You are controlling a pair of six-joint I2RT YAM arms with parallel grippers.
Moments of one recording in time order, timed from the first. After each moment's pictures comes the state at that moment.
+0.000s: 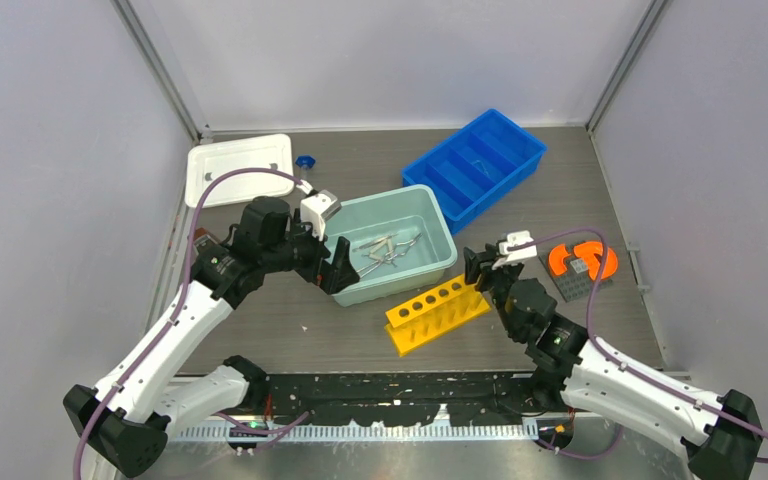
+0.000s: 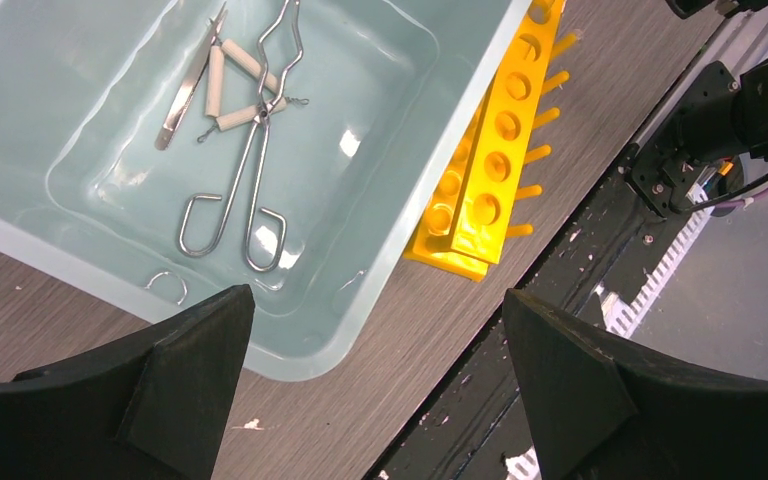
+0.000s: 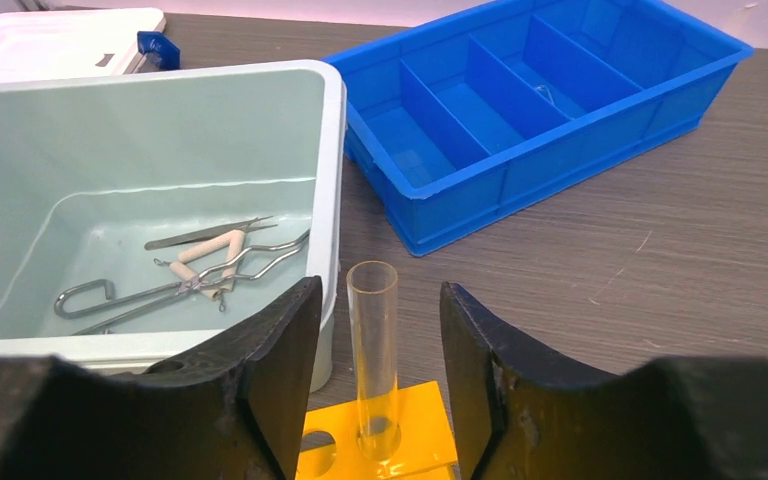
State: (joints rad) left arm -0.54 0.97 1.02 -0.68 0.40 -0.08; right arm 0.88 0.61 0.31 0.24 0.65 0.13
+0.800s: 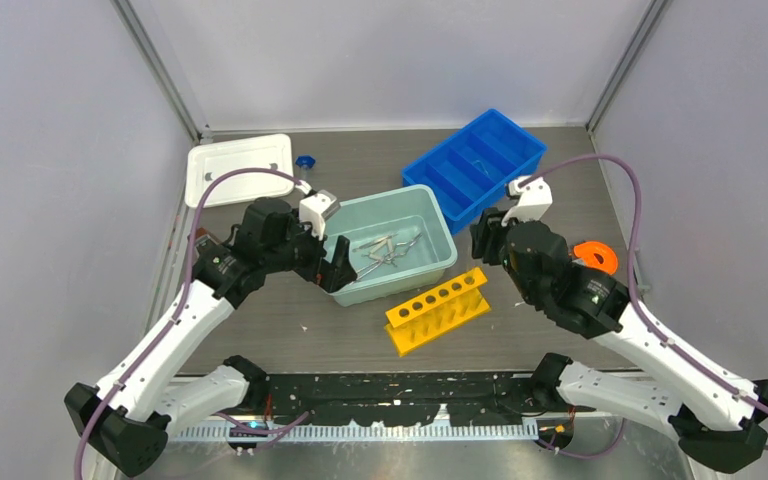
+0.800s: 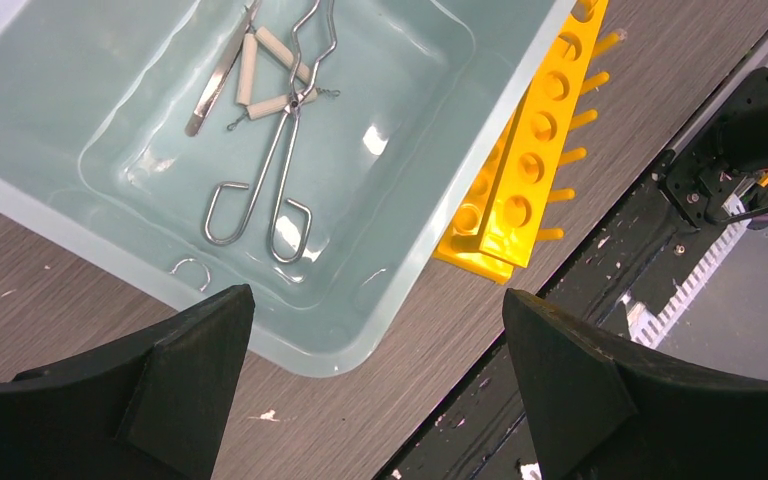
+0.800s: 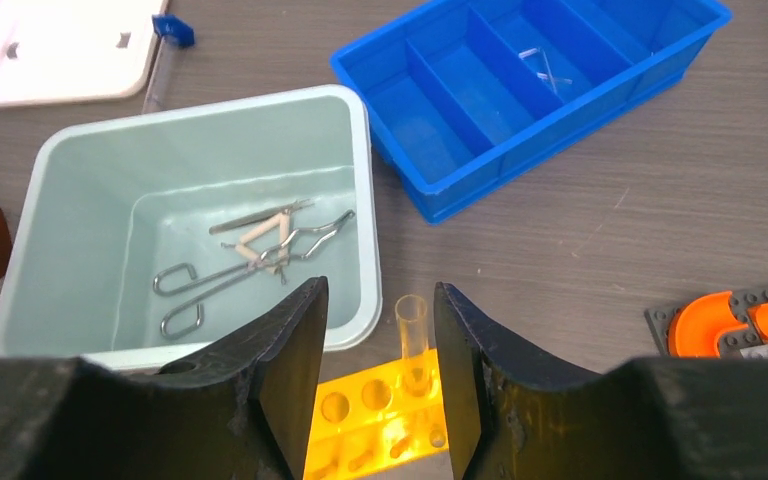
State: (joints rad) left arm -0.54 0.97 1.01 -0.68 0.33 -0.08; right arm 0.87 0.81 0.97 -0.52 0.64 0.37
